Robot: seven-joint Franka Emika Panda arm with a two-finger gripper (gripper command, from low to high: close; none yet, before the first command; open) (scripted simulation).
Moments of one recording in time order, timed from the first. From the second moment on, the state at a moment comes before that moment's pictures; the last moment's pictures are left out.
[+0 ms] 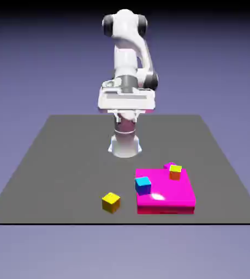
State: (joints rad) arm -0.02 -0.53 0.02 -2.79 -0.01 3.02 0.78
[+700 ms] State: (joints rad) arm -0.56 0.23 0.40 -2.51 -0.24 2.73 1.49
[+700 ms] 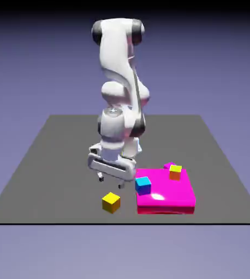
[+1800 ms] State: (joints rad) arm -0.08 -0.26 0.71 -2.80 0.31 2.63 1.38
